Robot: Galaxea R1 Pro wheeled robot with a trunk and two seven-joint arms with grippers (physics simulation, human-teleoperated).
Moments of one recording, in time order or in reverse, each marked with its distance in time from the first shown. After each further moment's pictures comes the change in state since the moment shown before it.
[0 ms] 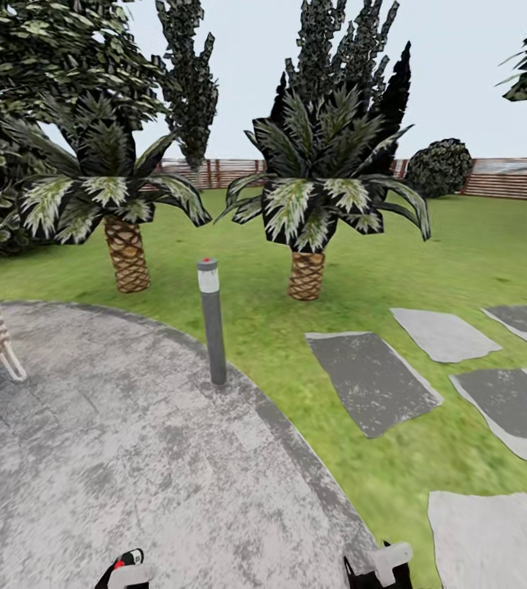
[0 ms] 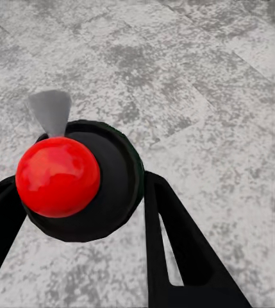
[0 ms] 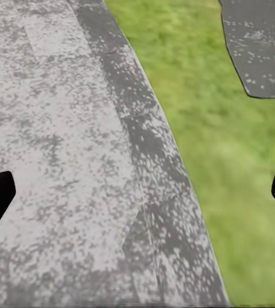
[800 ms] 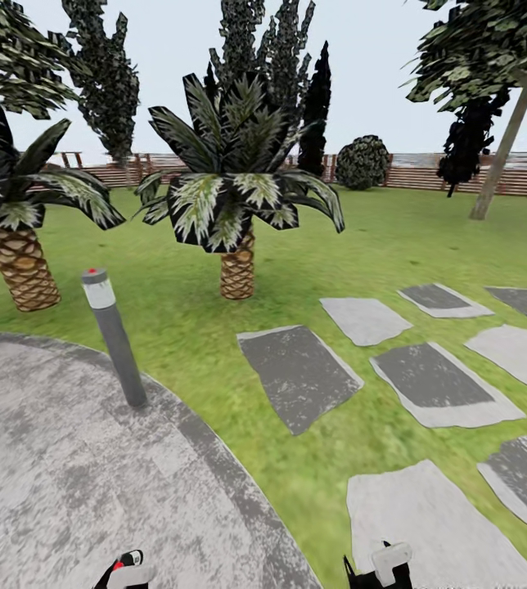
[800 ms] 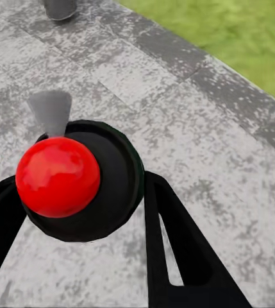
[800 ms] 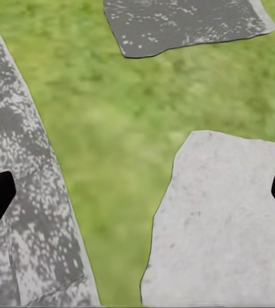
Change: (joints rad) left arm 0.000 0.001 0.001 0.003 -0.001 0.000 0.000; right arm 0.000 0.000 0.000 0.000 0.000 0.000 0.000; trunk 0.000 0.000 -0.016
